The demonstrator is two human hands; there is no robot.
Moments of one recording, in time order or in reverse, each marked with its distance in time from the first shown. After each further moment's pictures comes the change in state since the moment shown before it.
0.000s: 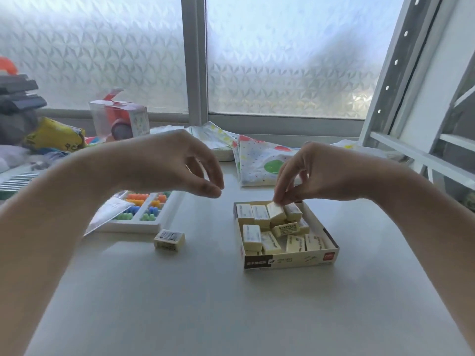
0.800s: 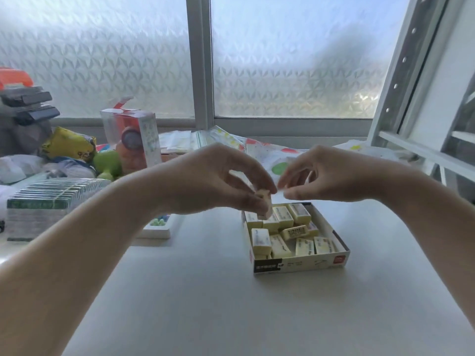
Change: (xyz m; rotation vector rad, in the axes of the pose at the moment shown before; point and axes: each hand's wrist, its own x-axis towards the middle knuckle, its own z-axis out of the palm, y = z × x) left_hand 0.005 0.023 0.027 -0.375 -0.042 0.126; right_hand 0.004 0.006 0.001 -0.042 0.036 0.043
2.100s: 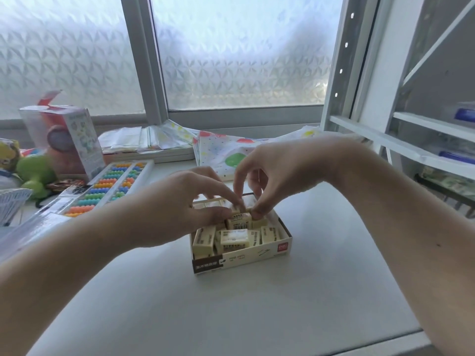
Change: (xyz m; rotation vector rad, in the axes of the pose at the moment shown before) left_hand 0.024 -0.017 0.046 0.398 0.053 0.020; right_hand -0.009 -0.006 -0.008 -0.109 -0.240 0.139
